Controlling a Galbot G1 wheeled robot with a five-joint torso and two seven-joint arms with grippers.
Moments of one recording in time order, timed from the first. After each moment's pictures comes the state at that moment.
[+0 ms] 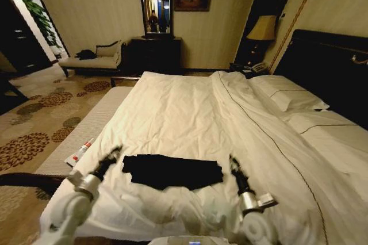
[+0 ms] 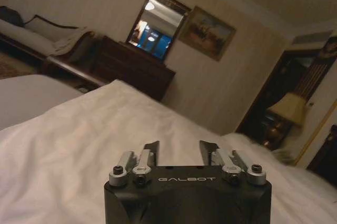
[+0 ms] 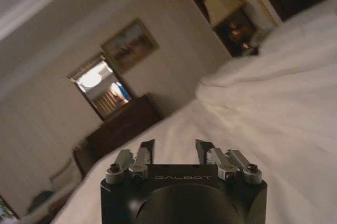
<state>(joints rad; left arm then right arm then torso) 1.51 -1.10 -0.81 -2.14 -1.04 0.28 0.02 -1.64 1.12 0.50 2.12 0.98 0.25 0.20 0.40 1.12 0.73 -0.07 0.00</state>
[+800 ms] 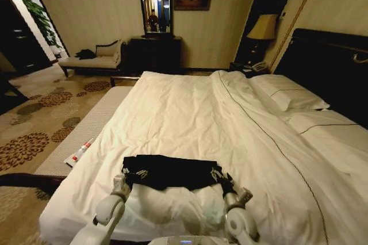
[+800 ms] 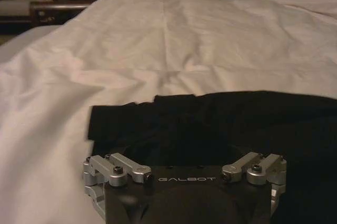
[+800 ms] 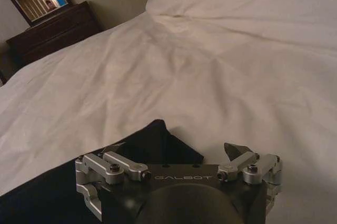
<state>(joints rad) 1.53 -1.11 -0.43 -1.92 -0.39 0.29 -0.10 -1.61 1.24 0.33 1.97 0.75 0.02 0.47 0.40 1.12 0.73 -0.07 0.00</state>
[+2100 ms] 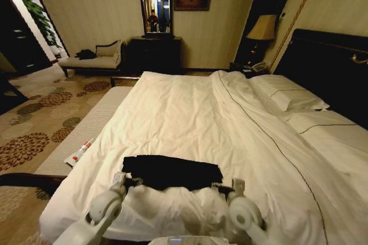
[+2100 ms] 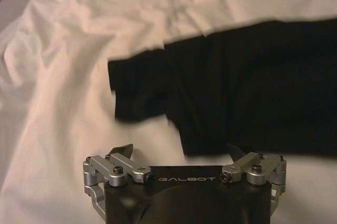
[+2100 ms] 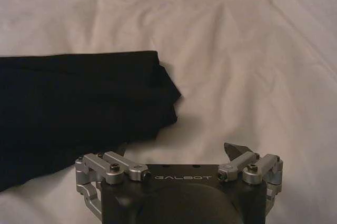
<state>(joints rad) 1.59 -0.91 -0.36 -2.13 -0.59 0.69 -0.39 -1.58 0.95 0.19 2.25 1.01 -0.51 0.97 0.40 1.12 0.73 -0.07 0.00</state>
